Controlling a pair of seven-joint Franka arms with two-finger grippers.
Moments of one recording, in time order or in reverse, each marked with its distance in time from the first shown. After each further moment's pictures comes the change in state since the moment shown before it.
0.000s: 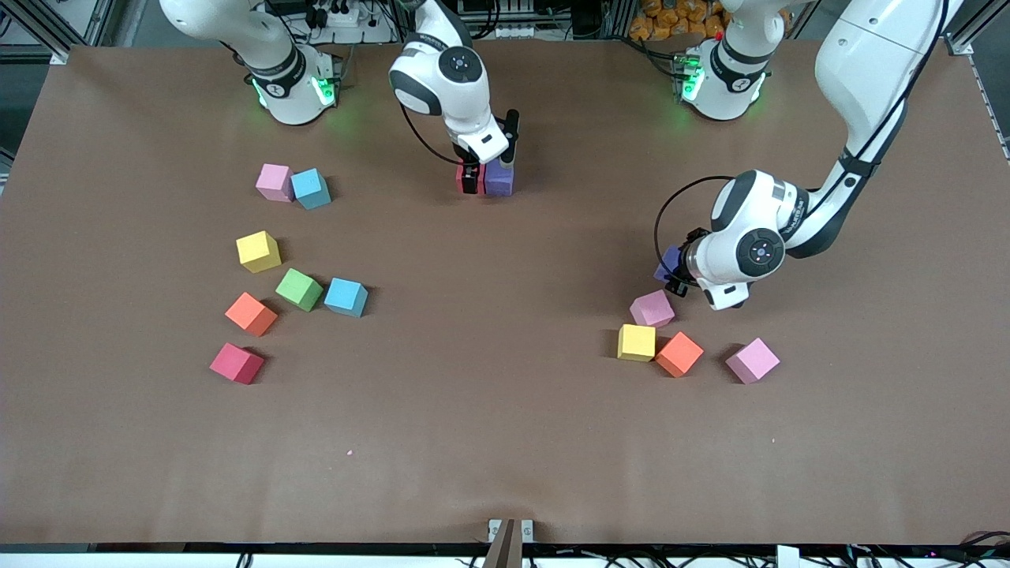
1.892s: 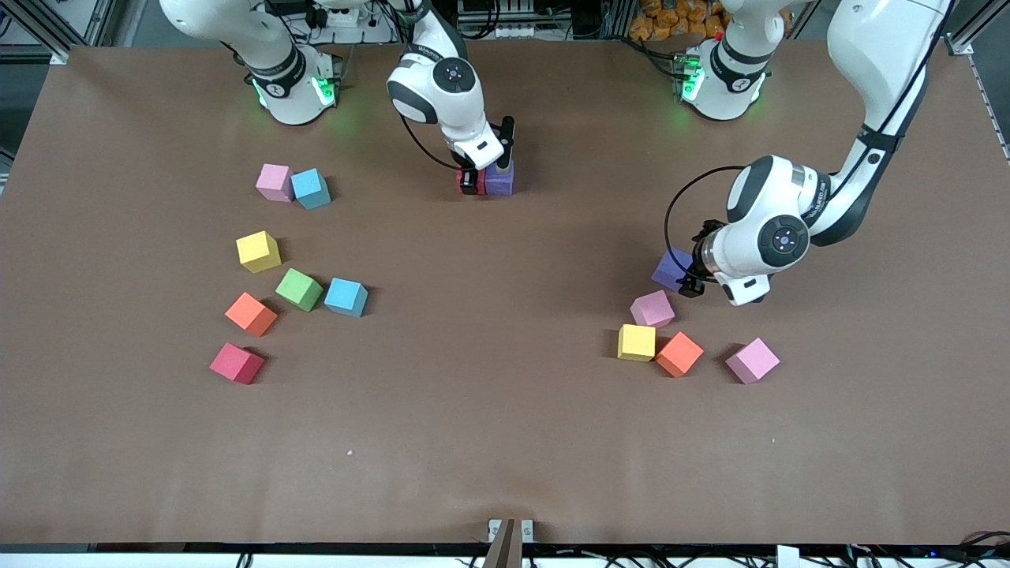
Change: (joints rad) left arm 0.013 -0.097 0.001 0.001 -0.050 -0.065 0.005; right arm 0.003 0.074 0.001 -0.038 0.000 0.136 -0.005
